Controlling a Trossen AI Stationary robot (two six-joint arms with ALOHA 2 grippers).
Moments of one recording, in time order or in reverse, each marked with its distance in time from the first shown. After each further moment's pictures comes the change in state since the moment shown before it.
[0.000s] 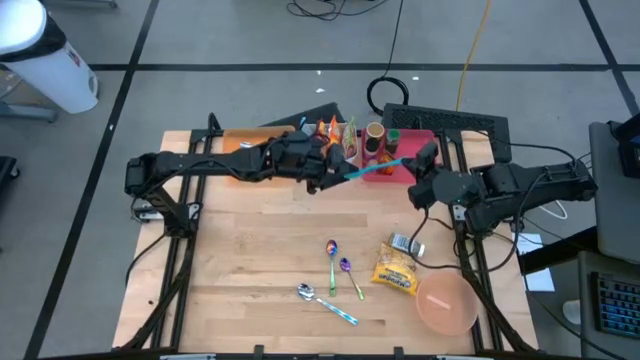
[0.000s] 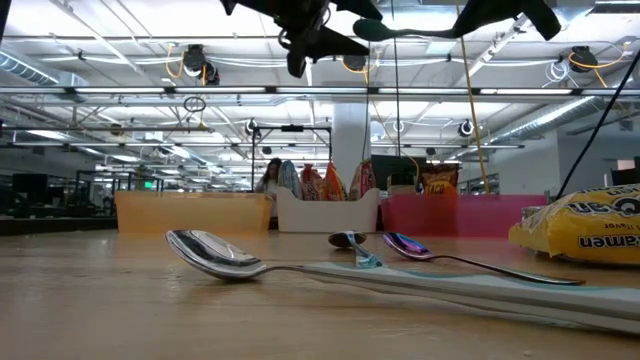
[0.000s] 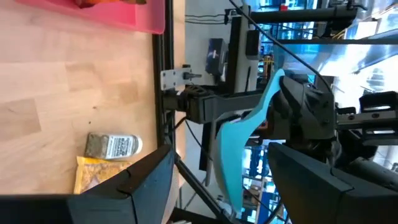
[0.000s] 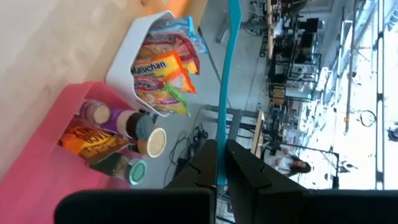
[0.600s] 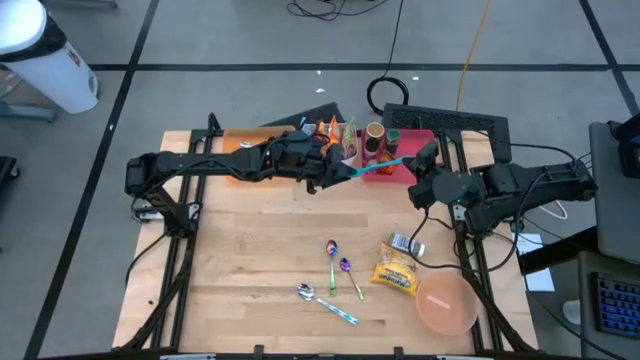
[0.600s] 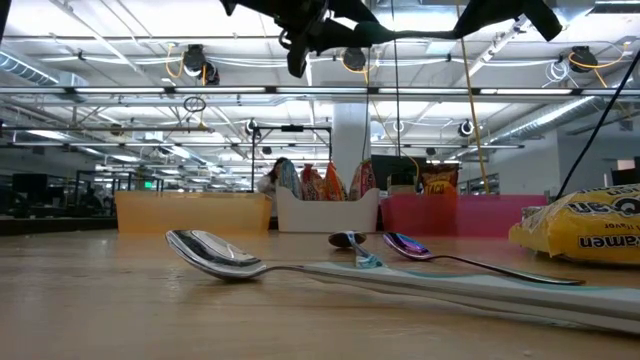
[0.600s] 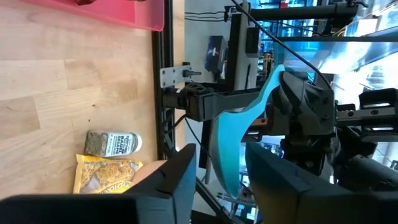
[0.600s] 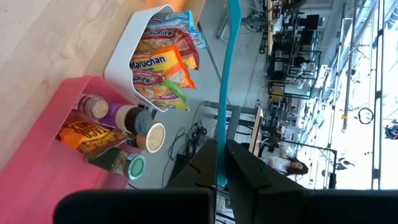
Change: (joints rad) left arm 0.004 0.000 0.000 0.002 0.013 0.000; right arm 0.000 0.000 0.000 -0.011 0.014 -0.002
